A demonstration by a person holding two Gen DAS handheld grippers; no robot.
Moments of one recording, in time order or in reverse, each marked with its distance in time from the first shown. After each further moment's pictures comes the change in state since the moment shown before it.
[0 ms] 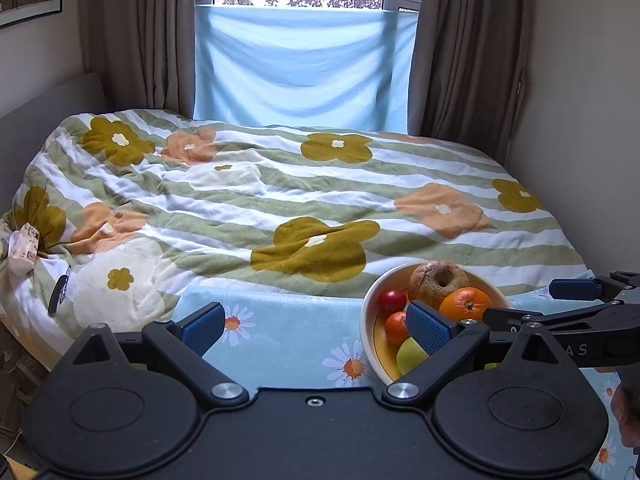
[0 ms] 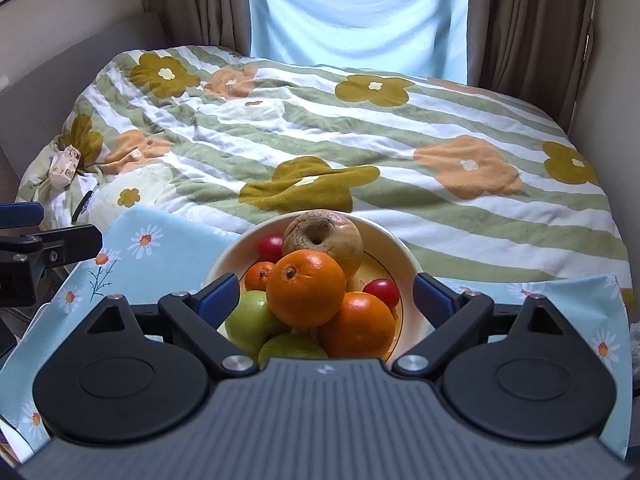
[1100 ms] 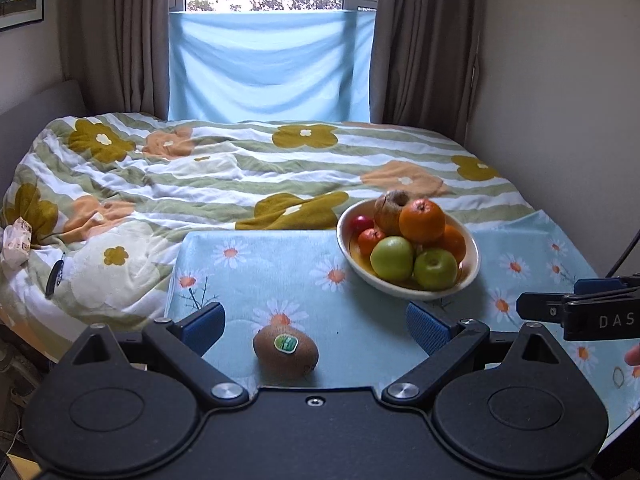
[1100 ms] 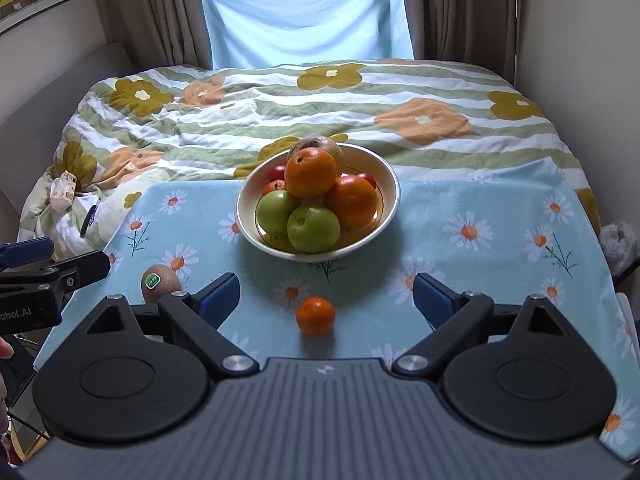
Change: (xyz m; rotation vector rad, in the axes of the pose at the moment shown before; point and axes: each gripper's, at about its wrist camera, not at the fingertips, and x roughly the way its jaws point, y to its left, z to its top) left arm -0.063 0.021 -0.089 0.089 0.006 -0.100; right arm -0.105 0.037 -0.110 0.190 -0.002 -0.105
